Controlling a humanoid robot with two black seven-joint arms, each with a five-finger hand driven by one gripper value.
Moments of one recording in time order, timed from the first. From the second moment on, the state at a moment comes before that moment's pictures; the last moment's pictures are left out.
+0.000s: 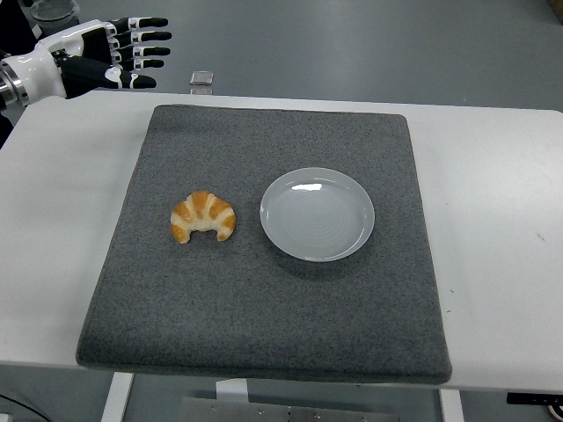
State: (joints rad) left arm -0.95 0.84 -0.54 -1.02 0.41 -0.55 -0.17; right arm 0.04 0.00 -0.15 0.13 0.03 -0.02 -0.06
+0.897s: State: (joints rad) left arm -0.89 0.91 -0.52 -1.39 1.11 -0.22 -0.18; right arm 0.04 0.00 -0.15 0.13 0.03 -0.02 -0.06
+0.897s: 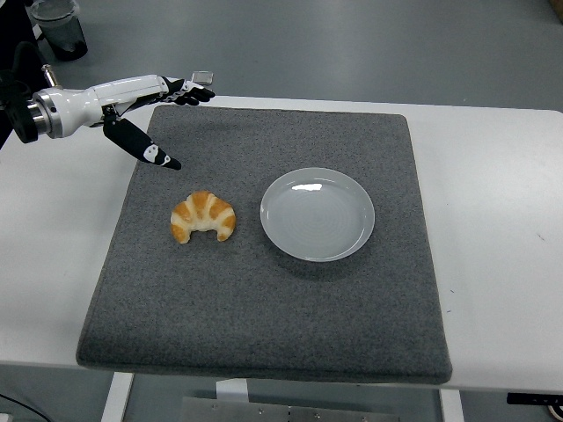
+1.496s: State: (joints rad) left arm -0.81 0.79 -0.36 -1.42 1.38 -0.02 -0.17; right arm 0.04 0.00 -0.15 0.13 0.03 -0.02 -0.06
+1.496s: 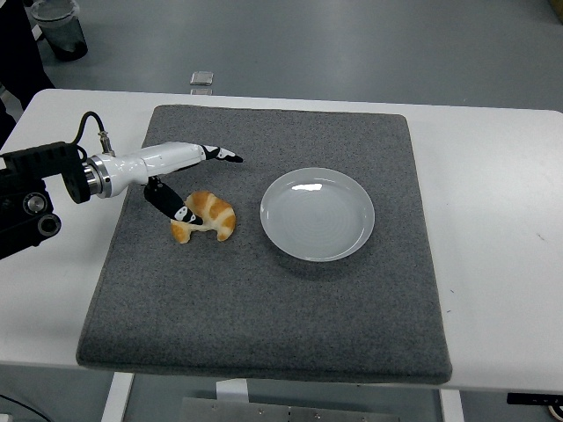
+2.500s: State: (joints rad) left arm -0.77 0.68 -0.33 -1.30 1.44 0.04 -0.17; right arm 0.04 0.00 -0.15 0.13 0.03 -0.02 -0.06
